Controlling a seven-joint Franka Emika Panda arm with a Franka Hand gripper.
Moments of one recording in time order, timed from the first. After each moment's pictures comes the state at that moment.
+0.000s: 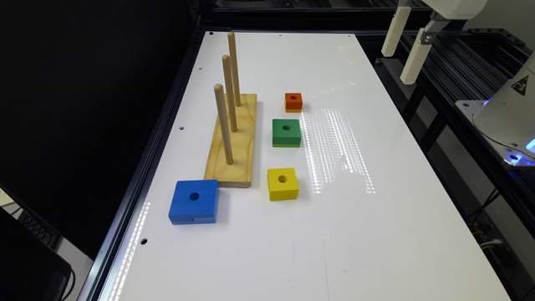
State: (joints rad) arm 0.00 -0.56 0.10 -2.85 0.07 2.30 0.81
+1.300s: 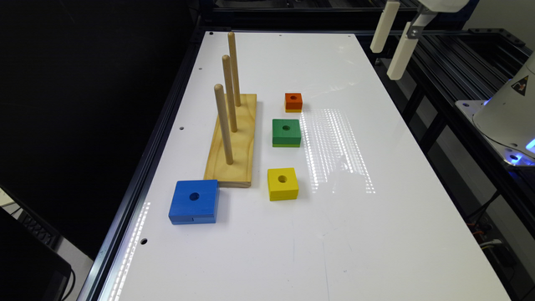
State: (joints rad) arm -0.01 -0.48 0.10 -2.79 0.07 2.35 0.81
